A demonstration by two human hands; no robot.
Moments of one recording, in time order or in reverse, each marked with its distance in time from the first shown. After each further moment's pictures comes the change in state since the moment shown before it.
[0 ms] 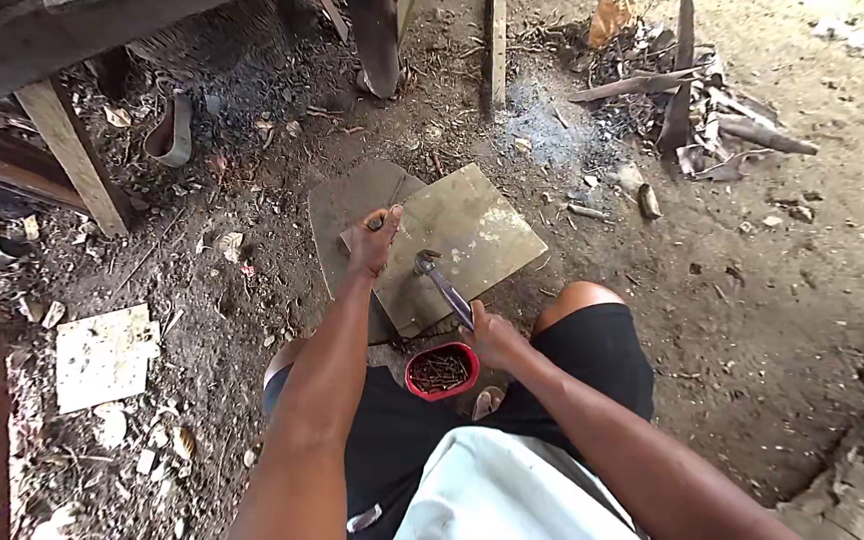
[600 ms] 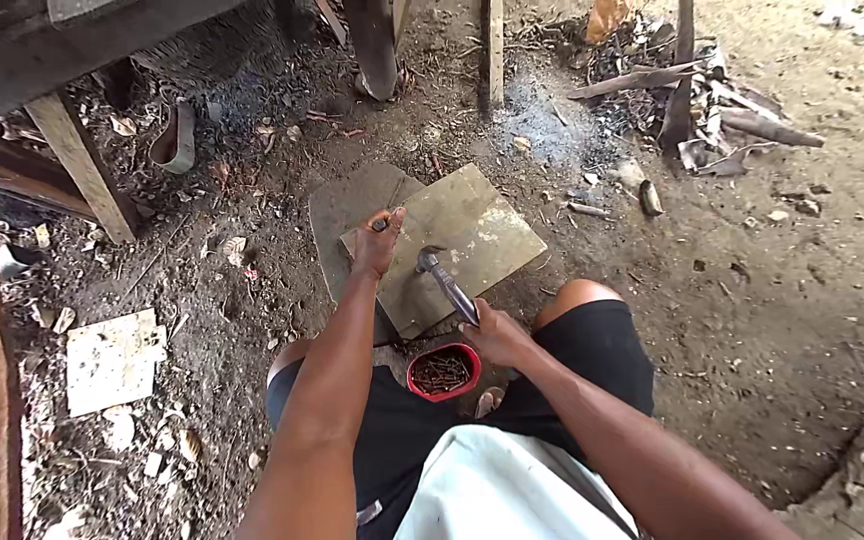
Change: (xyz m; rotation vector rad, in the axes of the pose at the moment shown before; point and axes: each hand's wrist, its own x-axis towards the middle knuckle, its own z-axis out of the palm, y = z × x) left_hand 0.003 -0.005 0.010 0.084 0.012 -0.005; right_hand -0.003 0.008 -0.011 0.186 0.018 -0.022
